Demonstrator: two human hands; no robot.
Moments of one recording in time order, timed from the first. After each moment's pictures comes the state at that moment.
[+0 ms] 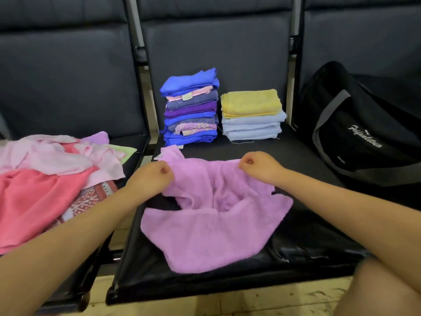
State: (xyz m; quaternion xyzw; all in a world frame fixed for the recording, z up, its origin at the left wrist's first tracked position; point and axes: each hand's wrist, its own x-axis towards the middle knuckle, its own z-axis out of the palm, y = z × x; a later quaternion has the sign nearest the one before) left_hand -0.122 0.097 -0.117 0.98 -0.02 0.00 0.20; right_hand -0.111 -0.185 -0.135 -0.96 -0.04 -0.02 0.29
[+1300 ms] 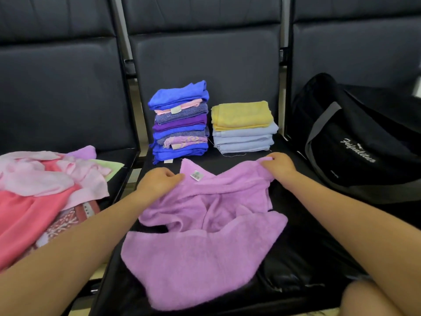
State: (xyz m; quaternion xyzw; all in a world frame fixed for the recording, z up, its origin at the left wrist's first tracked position) left_hand -0.058 0.063 -0.141 0.96 0.01 0.01 0.27; right_hand -0.059 -0.254 -0.153 -0.87 0.18 -0.11 0.44
